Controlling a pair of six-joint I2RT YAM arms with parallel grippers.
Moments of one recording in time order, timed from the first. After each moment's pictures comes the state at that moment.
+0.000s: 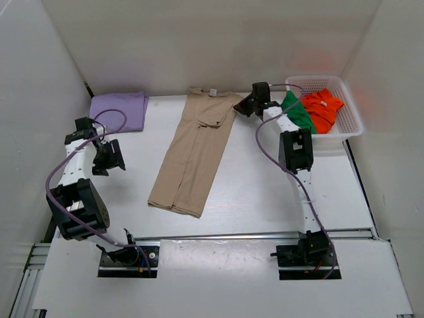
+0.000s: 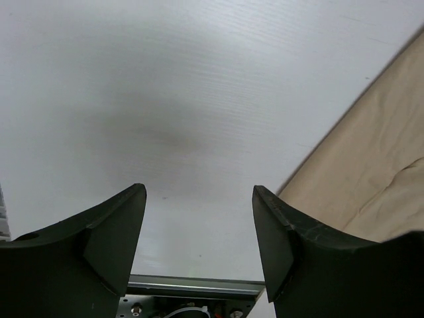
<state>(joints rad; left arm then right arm) 0.32 1.51 1.18 -0.90 0.11 0.00 0.27 2.70 2.36 -0.27 -0.18 1.12</state>
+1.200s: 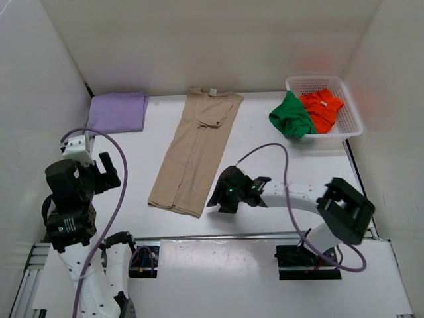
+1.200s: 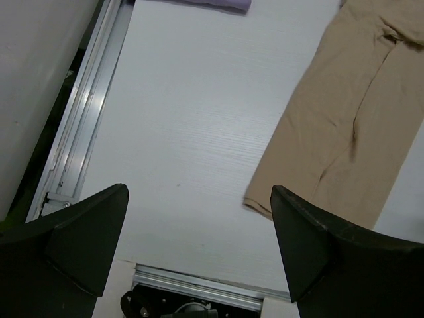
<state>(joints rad) 0.30 0.63 1.20 -1.06 0.09 0.00 0.98 1.46 0.75 -0.24 -0.06 1.20</state>
